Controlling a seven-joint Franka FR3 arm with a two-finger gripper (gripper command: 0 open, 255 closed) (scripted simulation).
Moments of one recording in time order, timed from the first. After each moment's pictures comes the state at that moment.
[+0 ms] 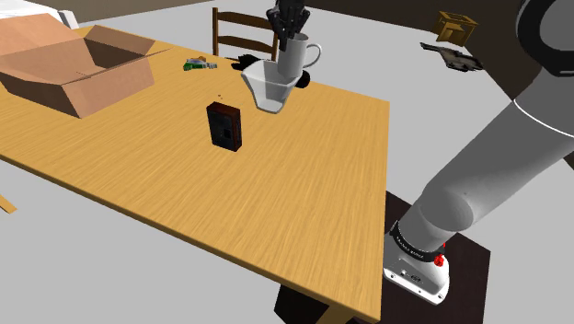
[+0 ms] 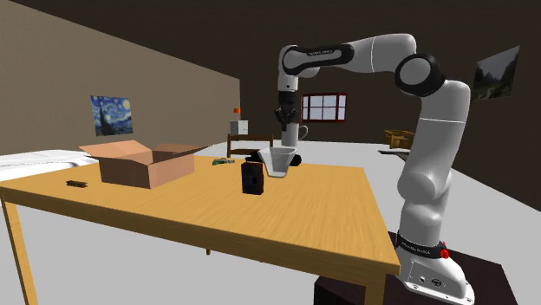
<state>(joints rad) -0.19 -0.09 0.19 -1.65 0.00 1.63 0.14</state>
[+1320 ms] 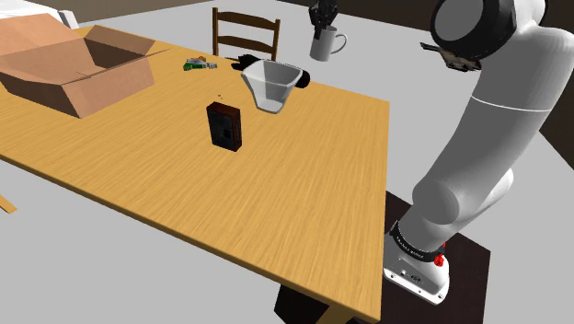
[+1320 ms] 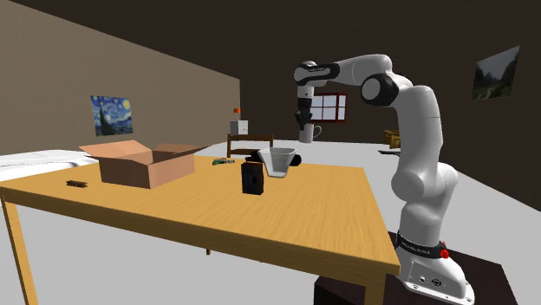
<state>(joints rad) -0.39 0.22 0.00 -1.29 0.01 1.58 -0.25</state>
